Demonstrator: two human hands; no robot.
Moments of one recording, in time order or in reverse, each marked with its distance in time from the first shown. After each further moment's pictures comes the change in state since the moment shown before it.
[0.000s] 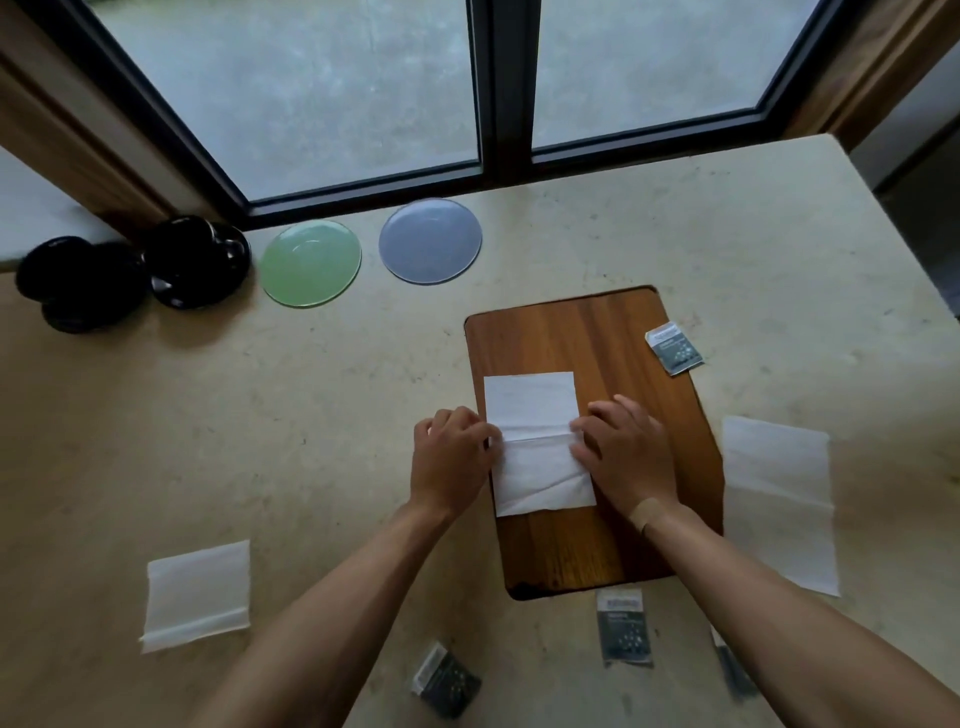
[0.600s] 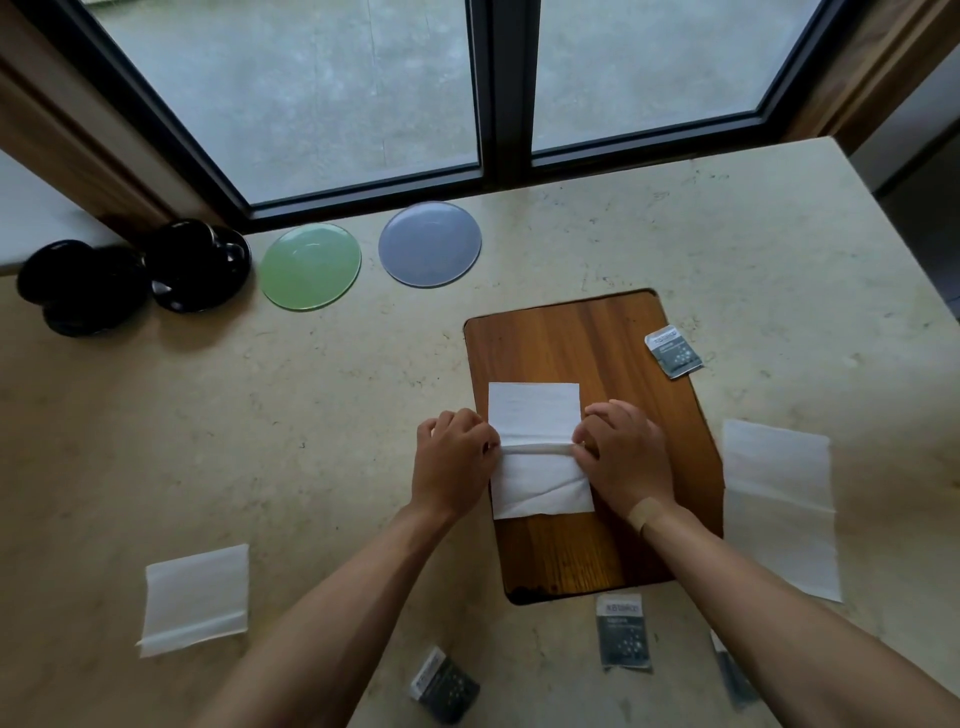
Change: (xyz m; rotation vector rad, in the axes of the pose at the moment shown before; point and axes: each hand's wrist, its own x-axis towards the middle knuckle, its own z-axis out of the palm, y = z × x) left_hand 0.002 -0.001 0.006 -0.017 0.040 0.058; right_hand 0.003 -0.003 -0.001 0.094 0.085 -0.019
